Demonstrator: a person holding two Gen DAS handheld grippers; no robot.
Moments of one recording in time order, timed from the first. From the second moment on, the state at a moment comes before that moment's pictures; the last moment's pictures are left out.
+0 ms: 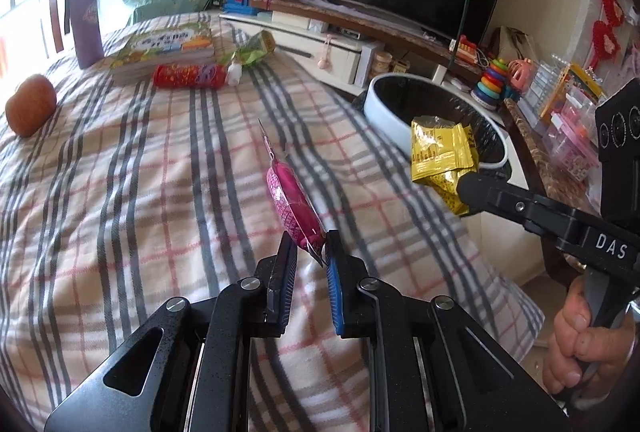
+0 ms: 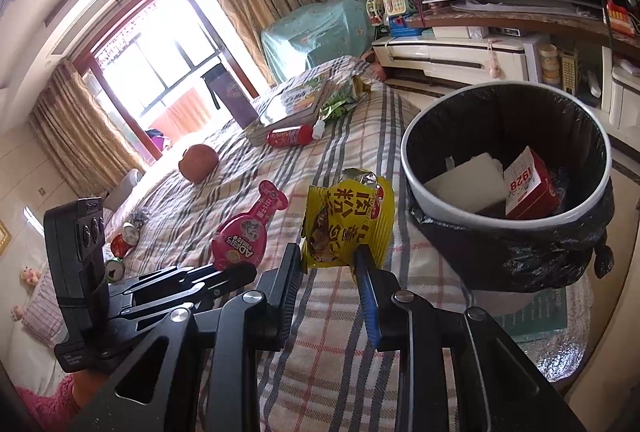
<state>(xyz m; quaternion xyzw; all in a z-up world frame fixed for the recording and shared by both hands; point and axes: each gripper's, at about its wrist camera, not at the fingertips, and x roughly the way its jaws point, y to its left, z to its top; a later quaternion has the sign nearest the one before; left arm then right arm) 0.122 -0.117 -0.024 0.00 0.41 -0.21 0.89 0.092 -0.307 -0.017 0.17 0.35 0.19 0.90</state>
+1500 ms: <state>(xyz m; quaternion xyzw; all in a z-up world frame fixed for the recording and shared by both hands) 0.157 -0.088 -0.045 0.05 0.42 -0.14 0.89 0.118 -0.296 -0.045 0.16 0.39 0.17 0.89</state>
